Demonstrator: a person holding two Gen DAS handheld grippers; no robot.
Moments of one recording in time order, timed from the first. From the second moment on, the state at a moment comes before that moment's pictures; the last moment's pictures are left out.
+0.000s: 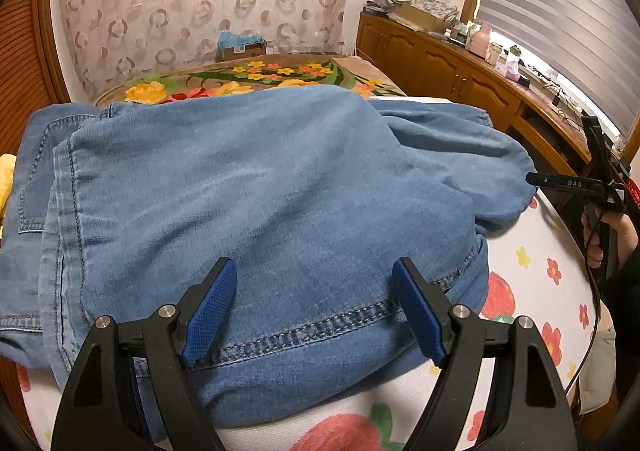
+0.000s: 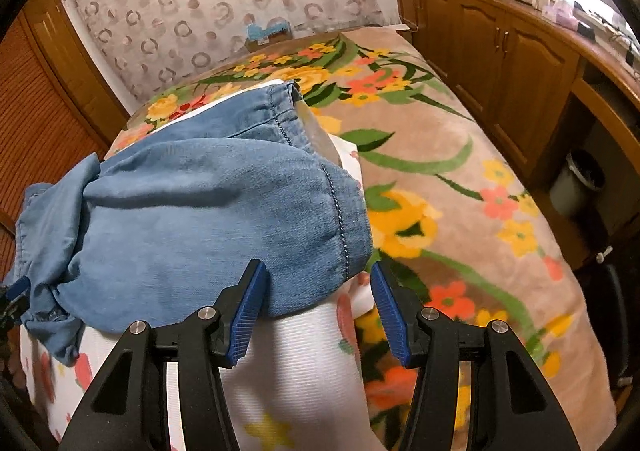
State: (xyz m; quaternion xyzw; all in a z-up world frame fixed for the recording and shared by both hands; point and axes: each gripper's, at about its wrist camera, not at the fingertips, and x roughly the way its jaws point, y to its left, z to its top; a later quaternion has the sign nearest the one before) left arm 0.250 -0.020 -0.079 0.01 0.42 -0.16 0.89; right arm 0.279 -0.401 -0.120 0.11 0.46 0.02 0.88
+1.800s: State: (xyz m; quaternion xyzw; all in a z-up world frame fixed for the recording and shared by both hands) left arm 0.207 0.053 -0.047 -0.04 0.36 -0.11 0.93; right arm 0.274 -0.190 0.008 -0.06 0.31 0.34 0.89
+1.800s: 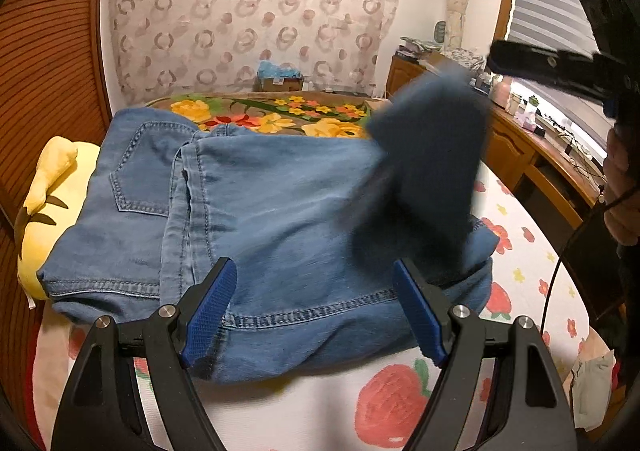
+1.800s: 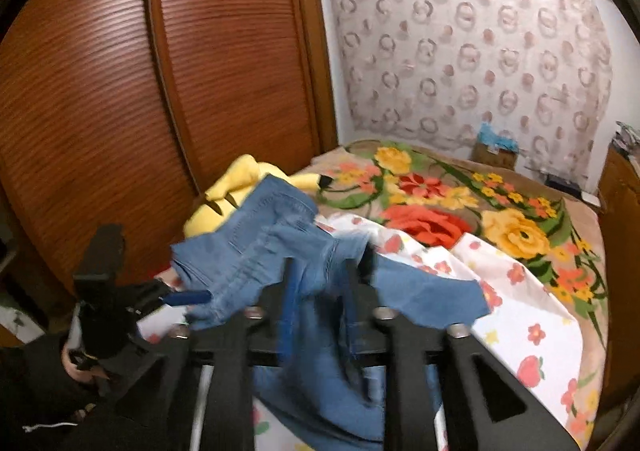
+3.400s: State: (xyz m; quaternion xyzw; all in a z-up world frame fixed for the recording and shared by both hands) left arm 0.240 0.053 -0.063 -0.02 0.37 -0.13 0.92; right arm 0.357 -0.108 -0.050 0.00 0.40 0.31 0.86
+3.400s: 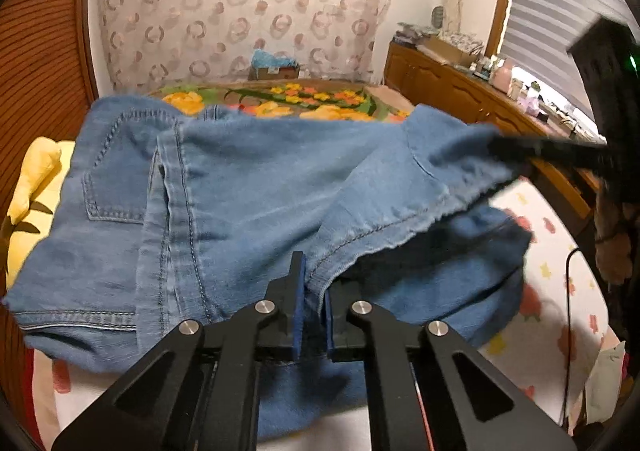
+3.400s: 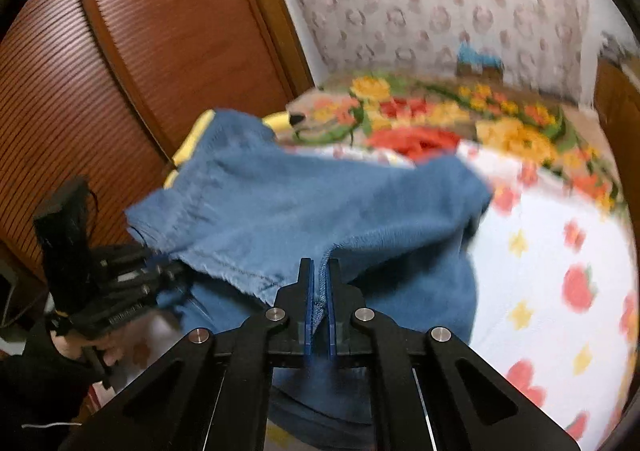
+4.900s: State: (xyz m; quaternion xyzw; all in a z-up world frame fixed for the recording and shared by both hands) left arm 0.204 0.107 -0.074 -0.09 0.39 -0.11 0.91; right arm 0.463 0.027 -0.039 -0.10 0.40 0.40 0.82
